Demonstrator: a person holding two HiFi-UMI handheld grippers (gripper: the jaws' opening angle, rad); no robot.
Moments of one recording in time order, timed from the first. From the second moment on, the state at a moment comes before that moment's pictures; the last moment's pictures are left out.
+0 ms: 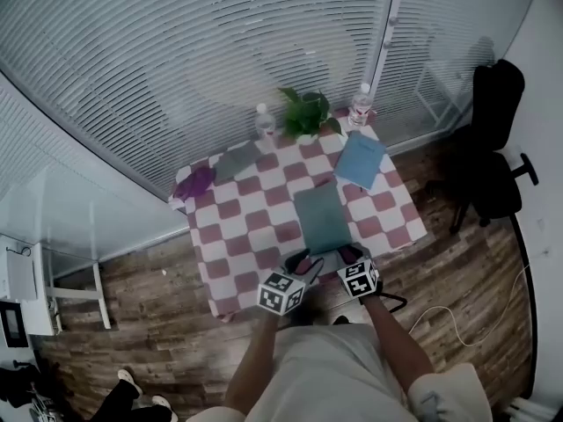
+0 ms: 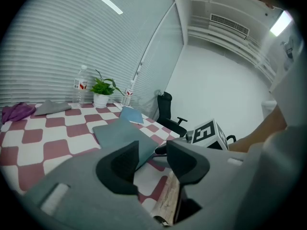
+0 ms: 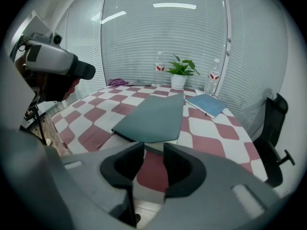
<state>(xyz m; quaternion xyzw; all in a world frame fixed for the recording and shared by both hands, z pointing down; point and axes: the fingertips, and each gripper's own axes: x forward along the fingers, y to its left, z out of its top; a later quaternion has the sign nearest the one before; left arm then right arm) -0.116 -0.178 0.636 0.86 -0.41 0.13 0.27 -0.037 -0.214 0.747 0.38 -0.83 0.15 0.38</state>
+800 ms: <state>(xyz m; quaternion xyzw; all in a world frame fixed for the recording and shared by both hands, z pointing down) -0.092 -0.131 0.623 0.79 -0.56 0.09 0.24 0.033 -0.156 0.682 0.40 -0.86 0.13 0.28</state>
